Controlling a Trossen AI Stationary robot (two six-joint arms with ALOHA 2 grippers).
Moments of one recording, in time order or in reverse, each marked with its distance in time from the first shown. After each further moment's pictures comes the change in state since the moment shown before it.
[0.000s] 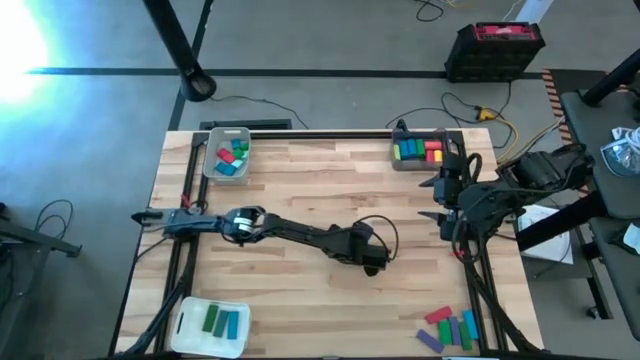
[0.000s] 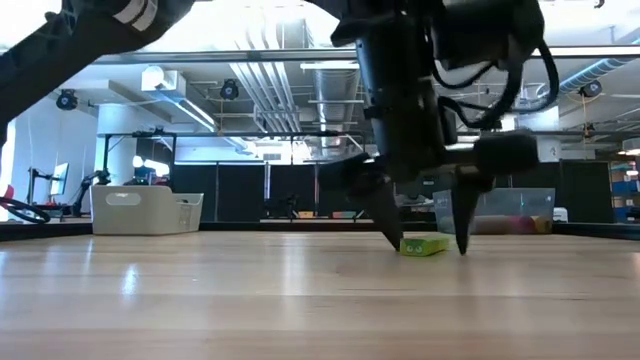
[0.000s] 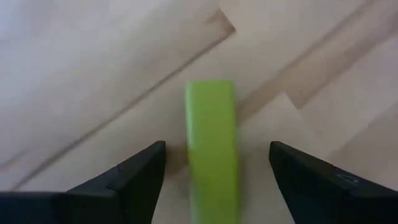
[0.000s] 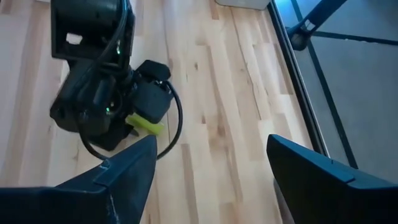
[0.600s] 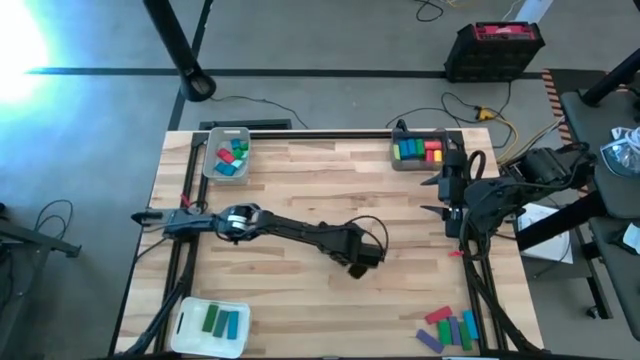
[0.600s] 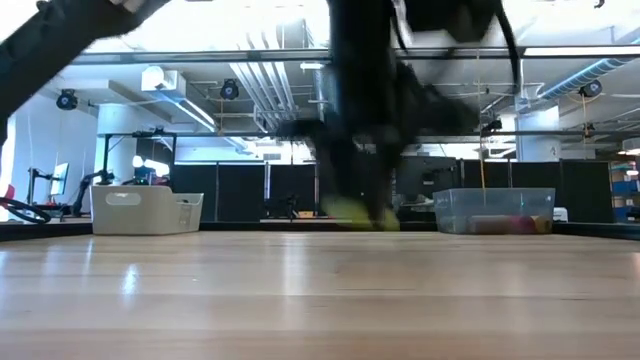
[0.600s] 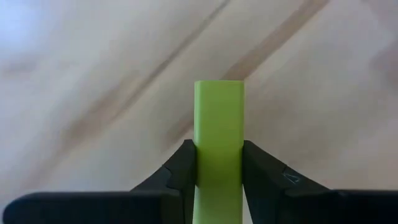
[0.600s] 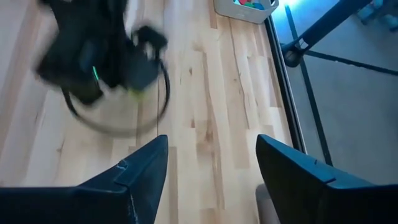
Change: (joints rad) left arm -0.018 -0.110 -0.013 -0.304 0.098 0.085; right arm -0.002 -0.025 -0.002 0.010 0.014 -0.125
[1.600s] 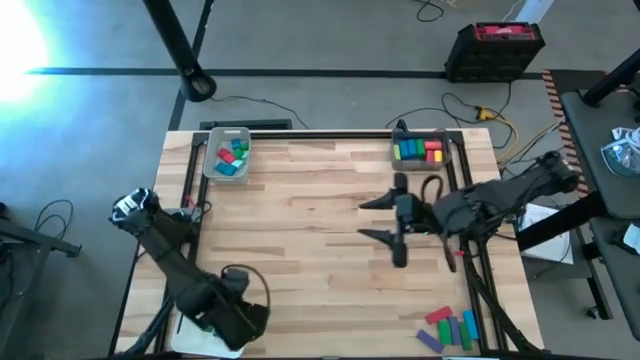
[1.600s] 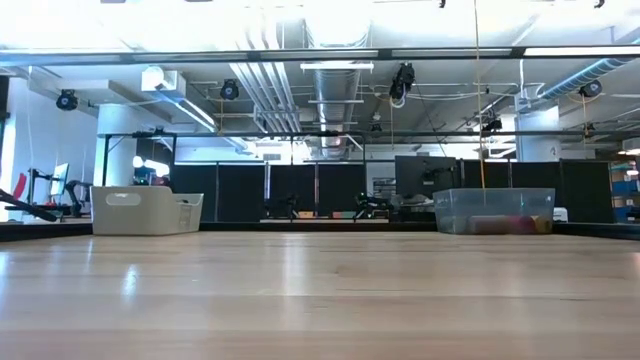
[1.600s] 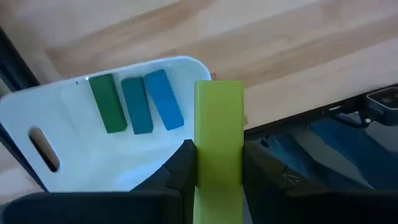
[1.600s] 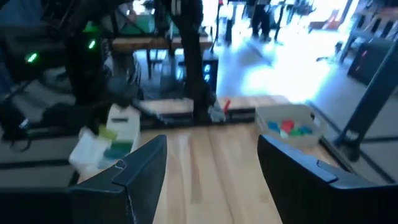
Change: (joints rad) left arm -0.594 -0.772 -0.661 0.004 0.296 -1.068; right arm 0.000 0.187 -0.206 1.043 0.009 -0.024
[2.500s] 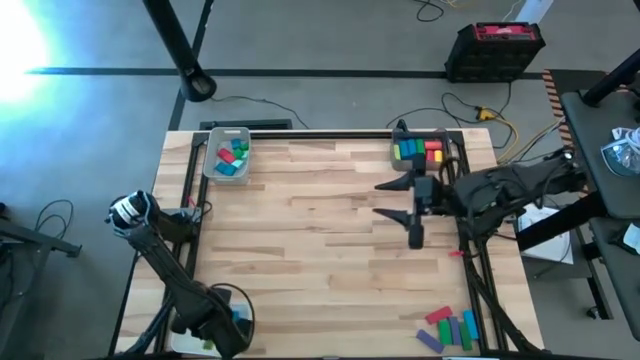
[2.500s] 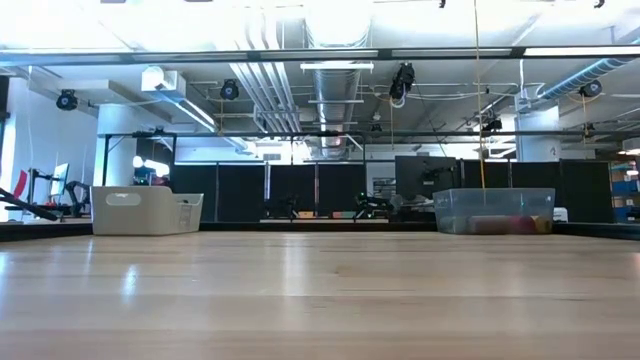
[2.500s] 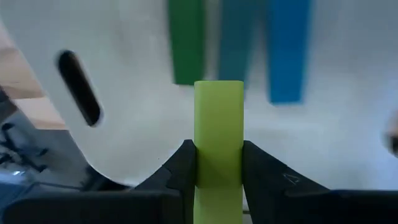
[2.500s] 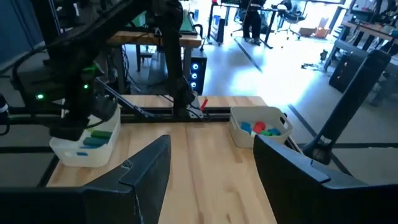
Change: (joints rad) left arm -0.100 -0.001 -0.383 0.313 0.362 -0.245; right arm -0.048 -0.122 0.051 -0.184 -0.019 -0.091
